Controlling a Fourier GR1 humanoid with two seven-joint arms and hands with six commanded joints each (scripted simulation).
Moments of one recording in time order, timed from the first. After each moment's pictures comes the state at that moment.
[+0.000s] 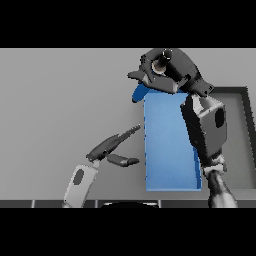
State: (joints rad) left arm -0.15 -0.07 -0.30 -1.61 -0.25 -0.51 0.10; right arm -1.10 -0.26 -0.05 -1.57 -0.50 0.23 0.58
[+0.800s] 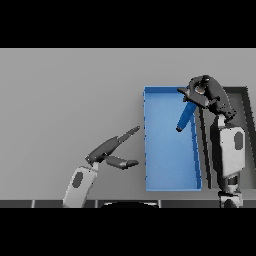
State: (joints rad) left arm -0.11 -0.07 -0.32 -1.65 -0.25 -0.50 0.09; right arm -0.58 -0.37 -0.10 -1.57 -0.37 0.20 0.61
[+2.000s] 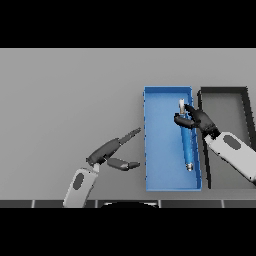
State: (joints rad) left arm -0.10 -0.07 -0.34 -1.66 -0.27 -0.50 0.11; right arm -0.76 -1.00 0.99 -1.47 -0.86 -0.30 0.61
